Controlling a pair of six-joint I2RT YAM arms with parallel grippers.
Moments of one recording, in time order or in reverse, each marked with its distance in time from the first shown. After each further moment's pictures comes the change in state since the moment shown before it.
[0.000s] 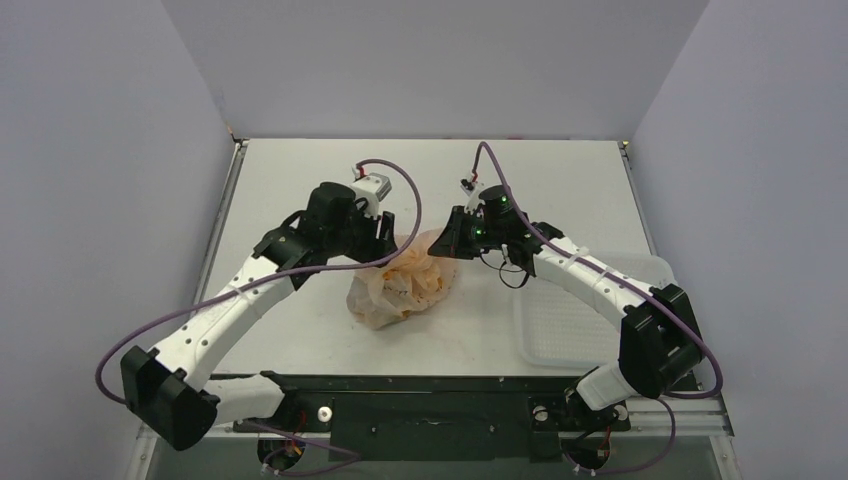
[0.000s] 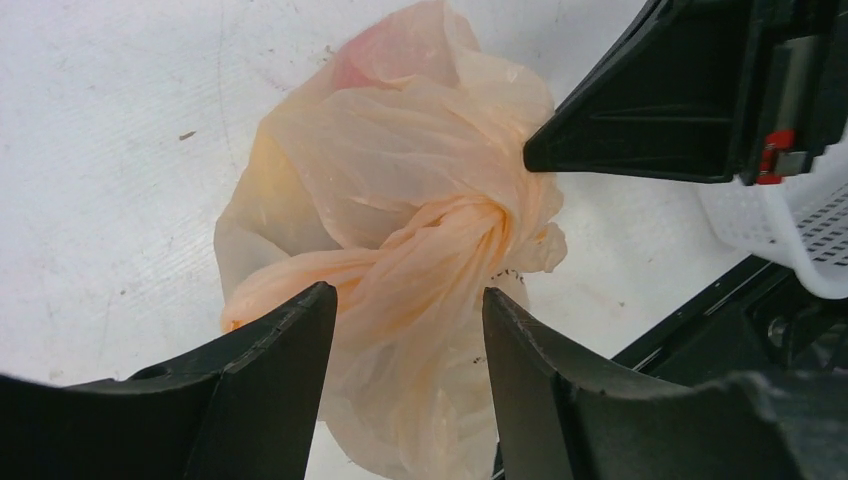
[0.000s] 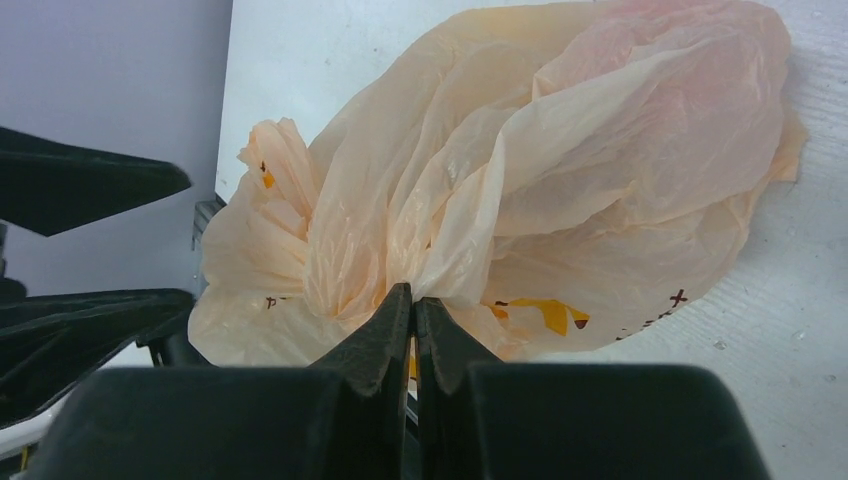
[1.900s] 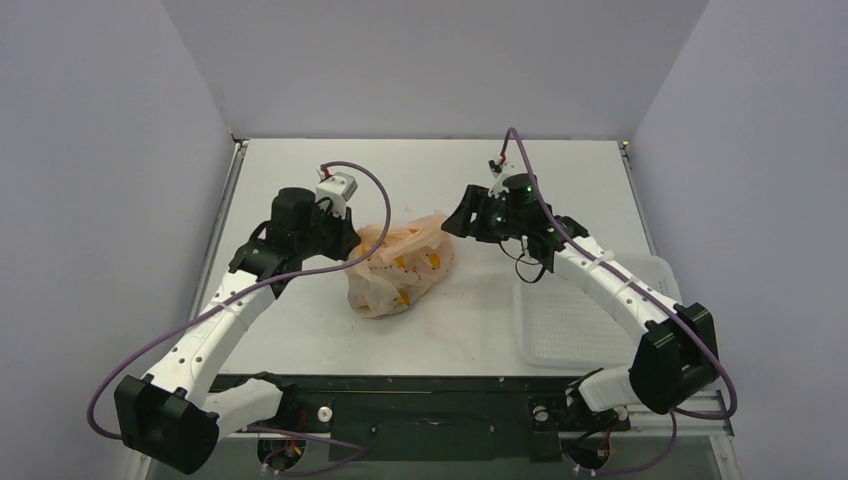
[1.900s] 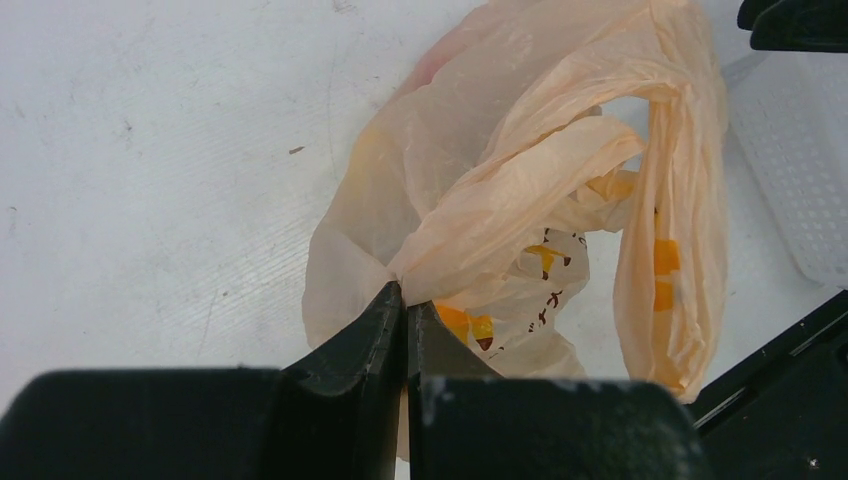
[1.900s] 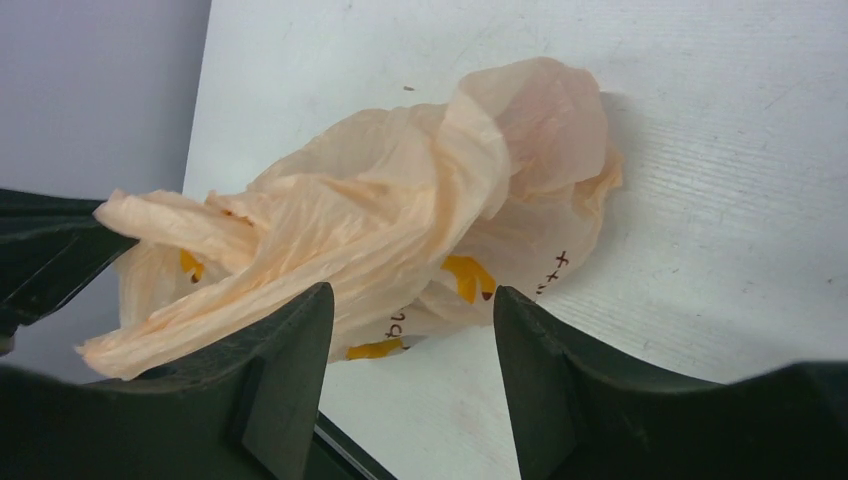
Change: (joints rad) left arm 0.215 -0.069 -0.143 0.127 0.097 0.151; right arm -0.103 -0.061 0.034 -0.053 0.125 -0.077
